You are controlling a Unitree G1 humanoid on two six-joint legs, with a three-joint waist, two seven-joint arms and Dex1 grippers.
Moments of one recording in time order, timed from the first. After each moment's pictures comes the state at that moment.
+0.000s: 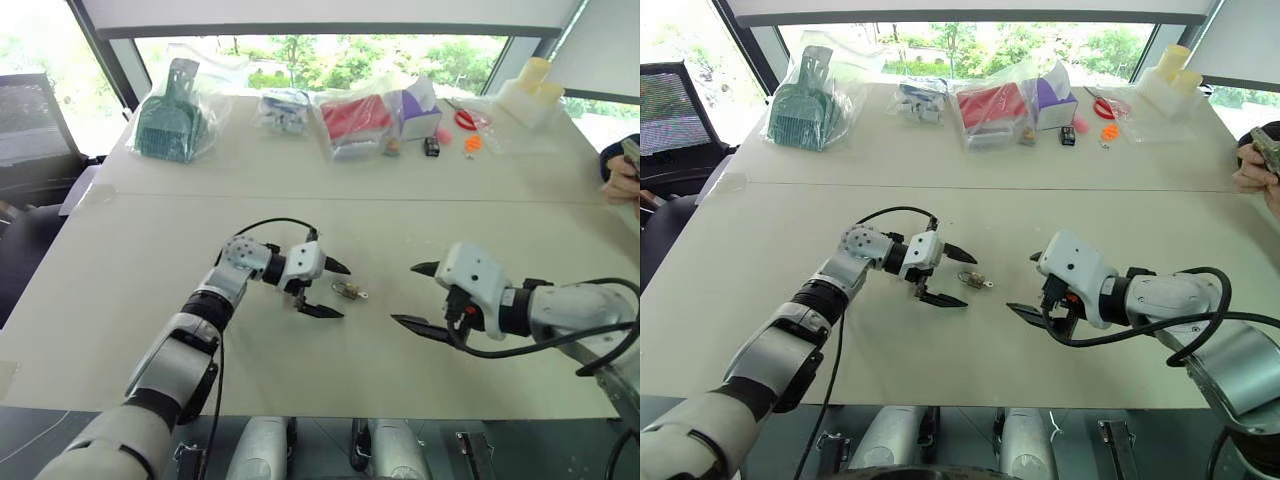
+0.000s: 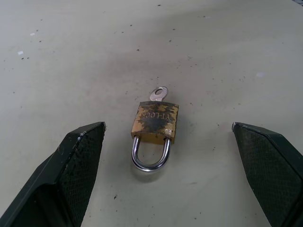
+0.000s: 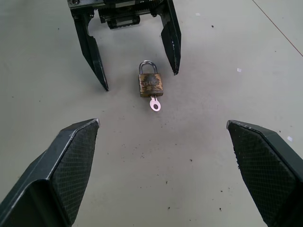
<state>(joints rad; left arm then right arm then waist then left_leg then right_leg) -0.85 0.25 -0.34 0.91 -0.07 -0.41 -1.40 -0.15 -0.94 -0.09 -0.78 0.52 0.94 0.72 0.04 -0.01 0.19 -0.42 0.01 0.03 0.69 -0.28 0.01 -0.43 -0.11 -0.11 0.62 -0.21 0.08</state>
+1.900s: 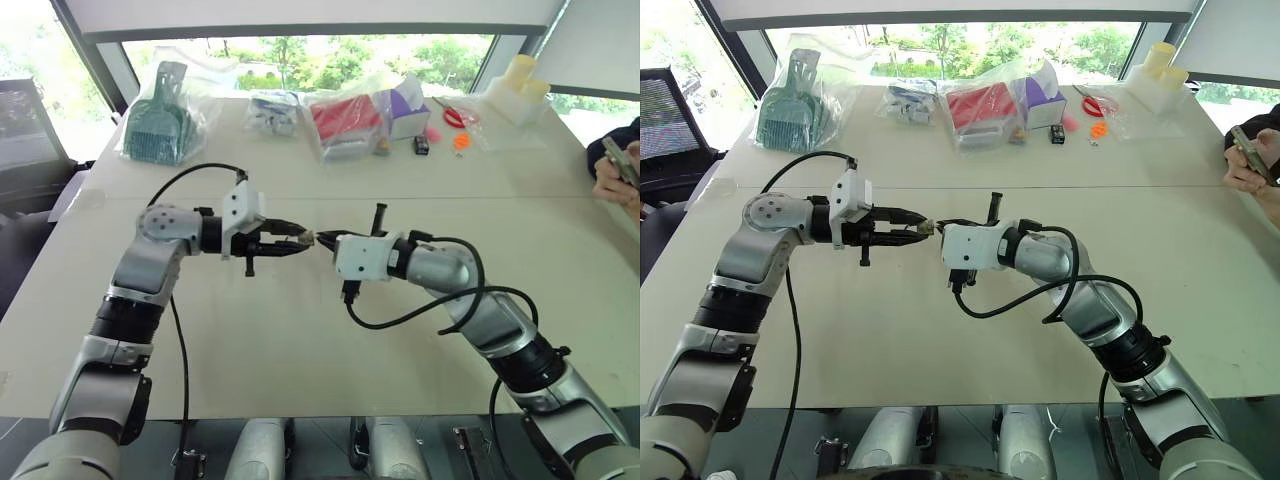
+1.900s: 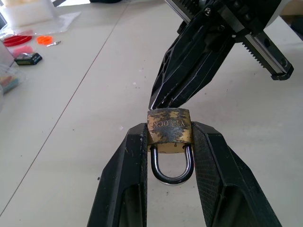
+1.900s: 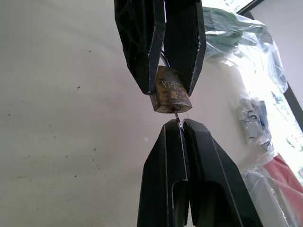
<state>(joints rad) -0.67 0.56 -0.13 0.19 -0.27 0.13 -1.28 -0.56 -0.55 0.41 -0.23 -0.21 0.13 0.68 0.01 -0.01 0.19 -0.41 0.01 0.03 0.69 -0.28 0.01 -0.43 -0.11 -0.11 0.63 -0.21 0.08</state>
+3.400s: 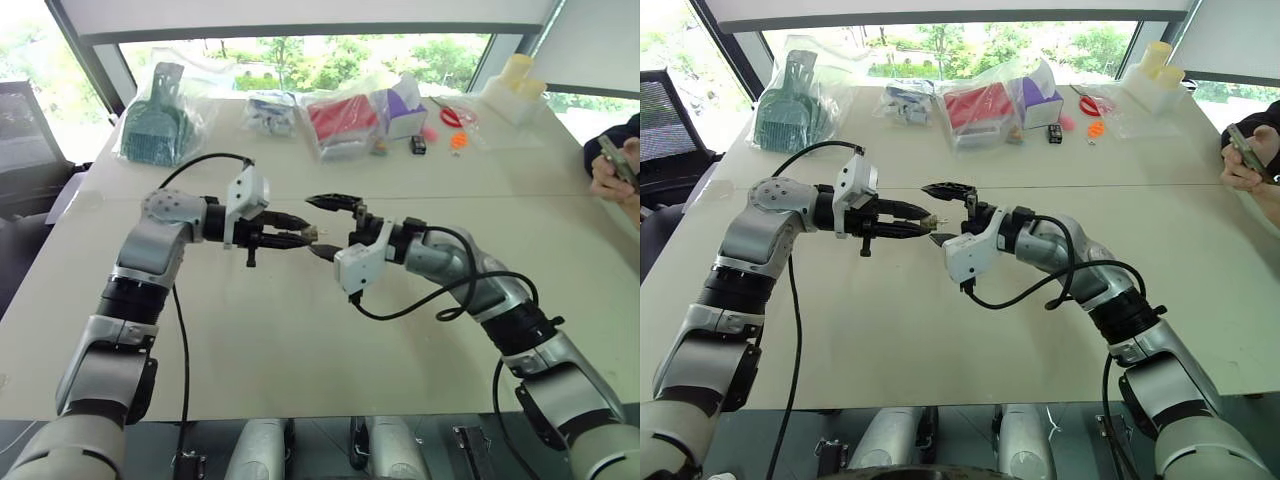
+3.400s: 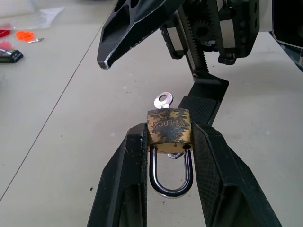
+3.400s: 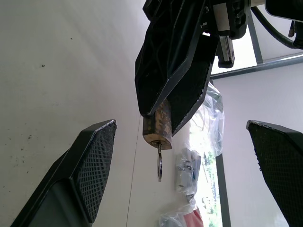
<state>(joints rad) -0.78 0.56 -0.14 0.27 -0.30 0.24 -1.35 -0.70 -0.56 0.41 0.12 -0.47 -0.54 0.52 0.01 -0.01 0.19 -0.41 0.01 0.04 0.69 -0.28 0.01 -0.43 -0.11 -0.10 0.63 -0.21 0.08</state>
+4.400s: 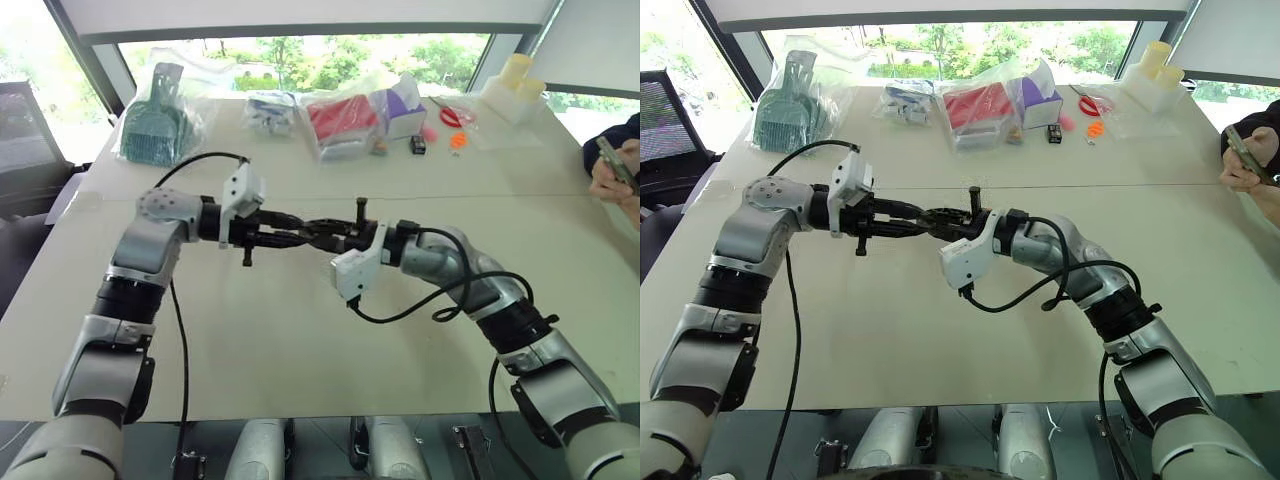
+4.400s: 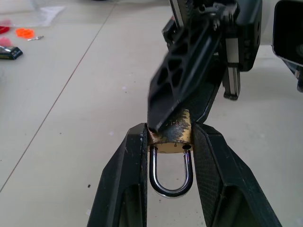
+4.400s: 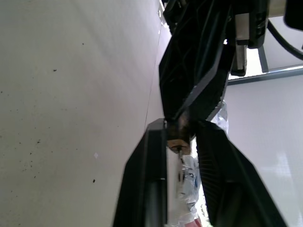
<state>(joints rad) -0.78 0.57 -0.13 0.27 -0.31 0.28 -1.37 -0.71 -0.54 0.41 0.14 -0.49 -0.57 0.55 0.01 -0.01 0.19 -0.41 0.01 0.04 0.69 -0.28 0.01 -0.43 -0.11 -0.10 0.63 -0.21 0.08</state>
